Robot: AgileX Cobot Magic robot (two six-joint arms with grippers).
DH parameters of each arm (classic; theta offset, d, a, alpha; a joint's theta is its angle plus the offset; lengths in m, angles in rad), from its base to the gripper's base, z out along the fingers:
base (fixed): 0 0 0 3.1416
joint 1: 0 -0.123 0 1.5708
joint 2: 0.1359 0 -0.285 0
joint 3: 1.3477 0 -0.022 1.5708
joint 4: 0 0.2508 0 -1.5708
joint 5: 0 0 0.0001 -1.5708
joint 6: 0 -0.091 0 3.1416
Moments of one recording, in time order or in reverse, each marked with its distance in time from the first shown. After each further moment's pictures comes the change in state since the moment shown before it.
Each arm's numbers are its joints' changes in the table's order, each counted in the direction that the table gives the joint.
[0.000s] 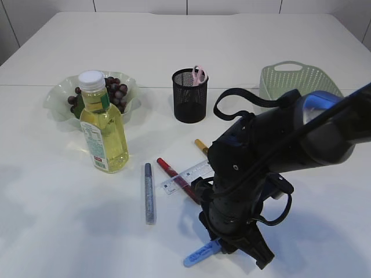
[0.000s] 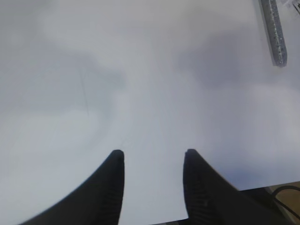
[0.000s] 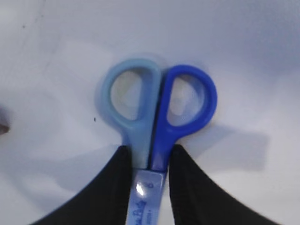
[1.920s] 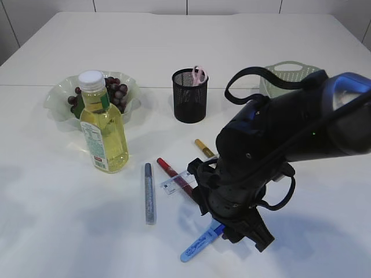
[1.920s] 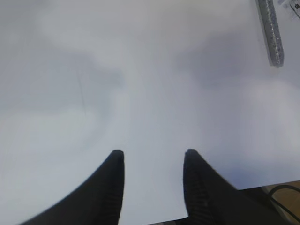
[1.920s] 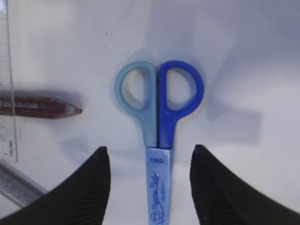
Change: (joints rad) left arm 0.000 0.000 0.000 -0.010 0.000 0.000; right arm 0.000 -0.087 0.003 -0.059 -0.041 0.005
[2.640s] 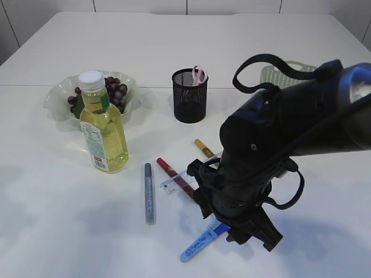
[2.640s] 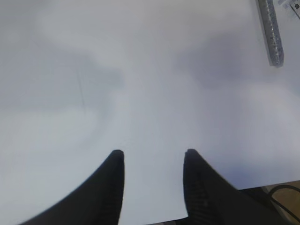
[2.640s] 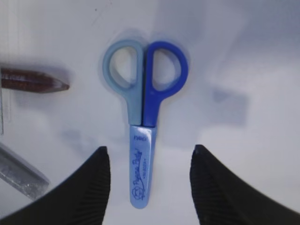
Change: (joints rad) left arm 0.000 0.000 0.000 0.000 0.000 0.000; right arm 0.000 -0.035 0.000 0.065 0.063 0.121
